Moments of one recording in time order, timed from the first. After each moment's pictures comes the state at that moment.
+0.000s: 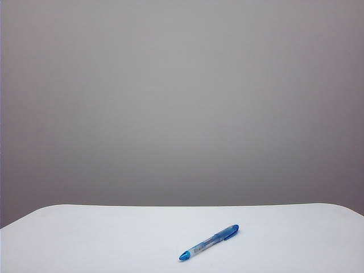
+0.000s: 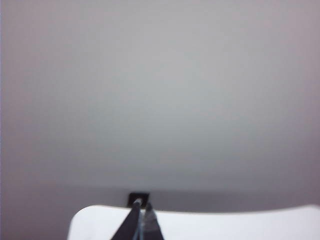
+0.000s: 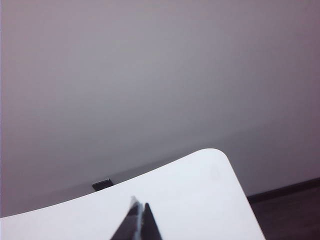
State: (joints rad) left arm 0.09 0.34 0.49 -0.10 0.27 -0.15; right arm 0.18 0.13 0.21 -0.12 0.20 0.37
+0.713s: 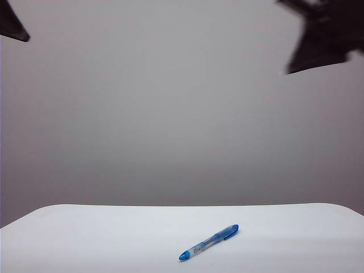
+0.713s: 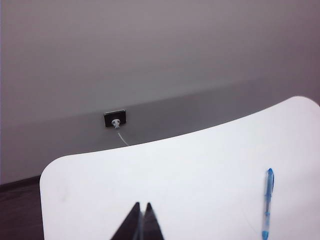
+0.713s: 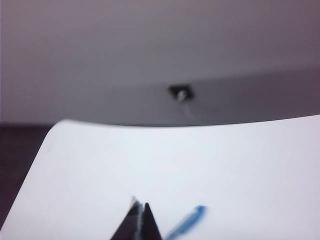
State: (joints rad) left arm -0.02 0.98 0.89 -0.32 0.37 0.11; right arm 0.35 1.19 0.84 -0.07 -0.10 0.41
